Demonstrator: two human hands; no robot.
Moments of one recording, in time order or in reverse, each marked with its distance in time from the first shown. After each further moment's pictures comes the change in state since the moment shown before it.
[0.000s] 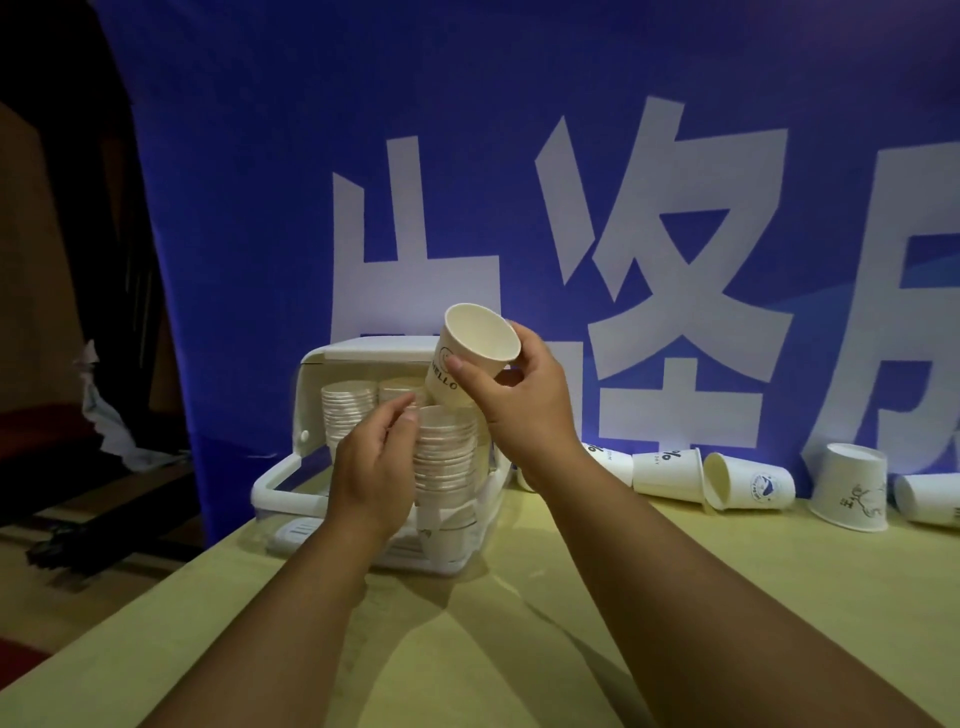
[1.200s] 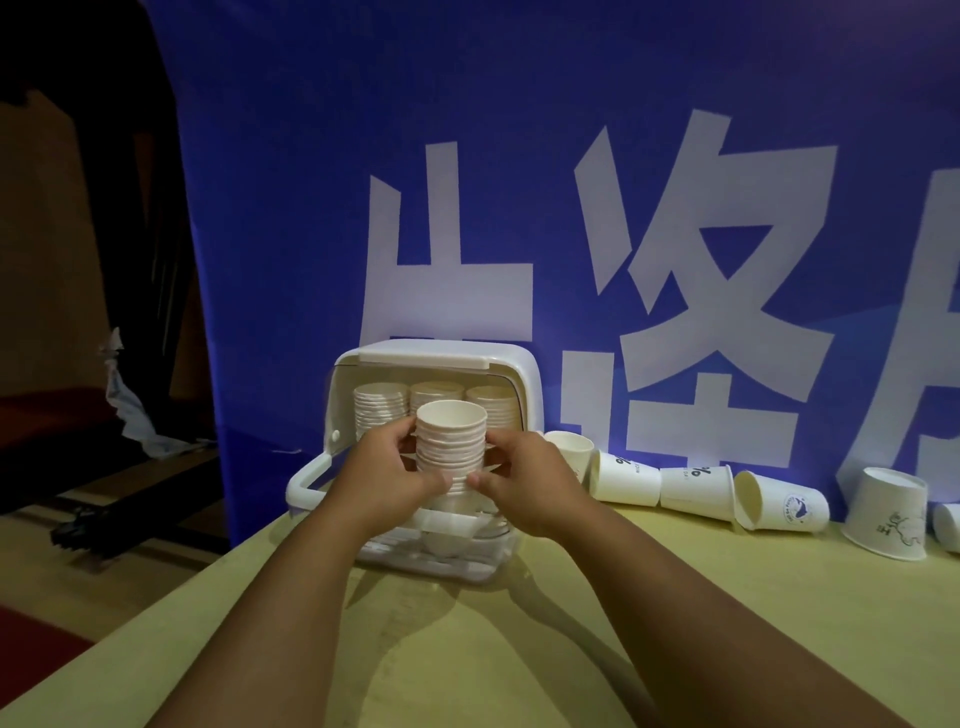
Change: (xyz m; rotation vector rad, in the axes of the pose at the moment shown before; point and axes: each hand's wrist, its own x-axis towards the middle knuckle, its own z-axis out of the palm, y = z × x) left_hand 0.018 -0.005 -0.043 0.232 -0.245 -0.144; right_hand -0.018 0.042 0.012 -0.539 -0.451 0.073
